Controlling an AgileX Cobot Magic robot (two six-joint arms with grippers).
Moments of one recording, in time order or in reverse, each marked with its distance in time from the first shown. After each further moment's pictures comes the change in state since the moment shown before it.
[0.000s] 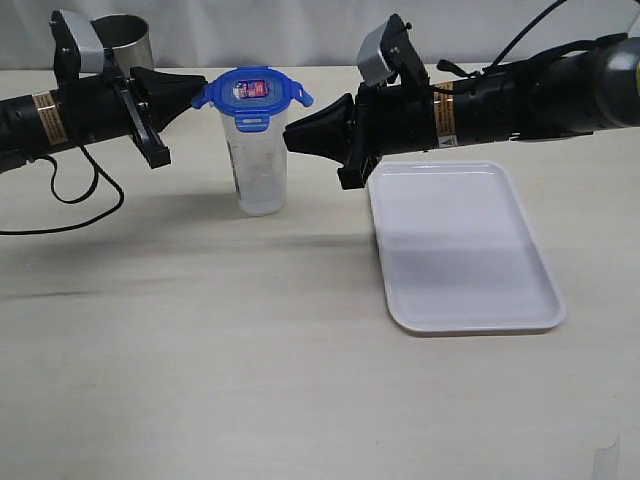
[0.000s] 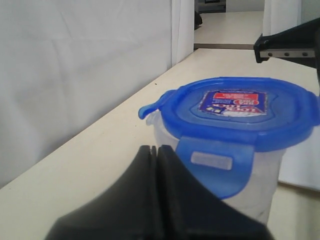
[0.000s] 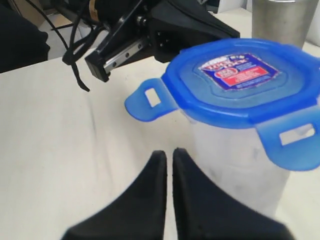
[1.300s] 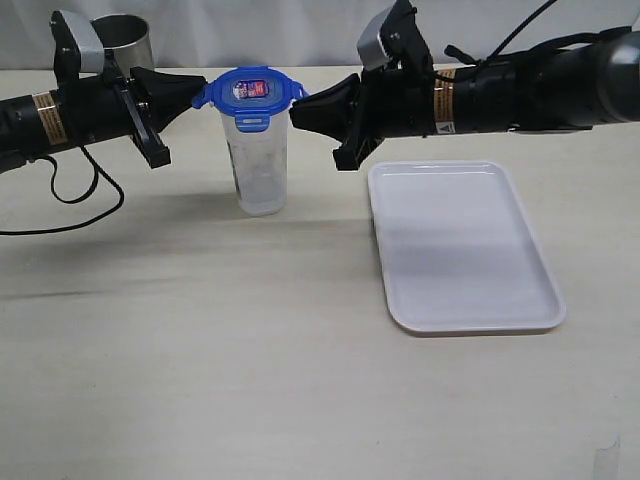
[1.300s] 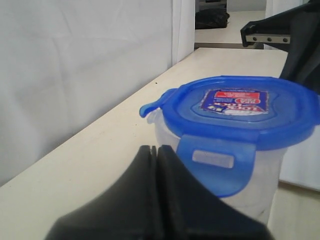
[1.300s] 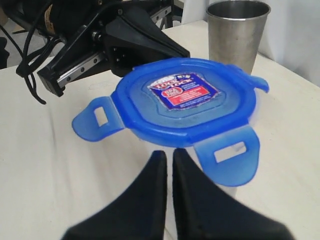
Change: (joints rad) left arm 0.000 0.000 0.000 0.000 0.004 -0.004; right arm -0.002 -0.004 -0.016 0.082 0.079 -0.065
